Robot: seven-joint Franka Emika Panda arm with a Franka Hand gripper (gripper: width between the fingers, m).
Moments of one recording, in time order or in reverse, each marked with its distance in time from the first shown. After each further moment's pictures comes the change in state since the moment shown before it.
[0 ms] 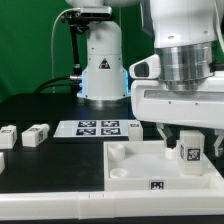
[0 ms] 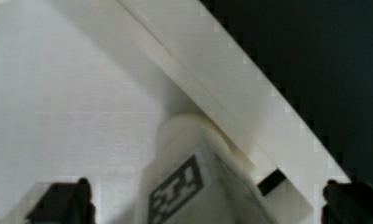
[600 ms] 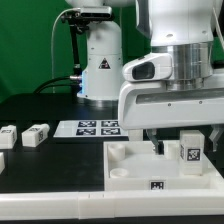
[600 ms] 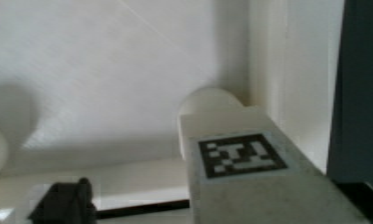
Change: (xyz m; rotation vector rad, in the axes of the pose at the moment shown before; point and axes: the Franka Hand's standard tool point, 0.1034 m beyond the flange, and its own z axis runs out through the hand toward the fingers) arm 0.012 0.008 -0.002 -0.031 0.018 -0.522
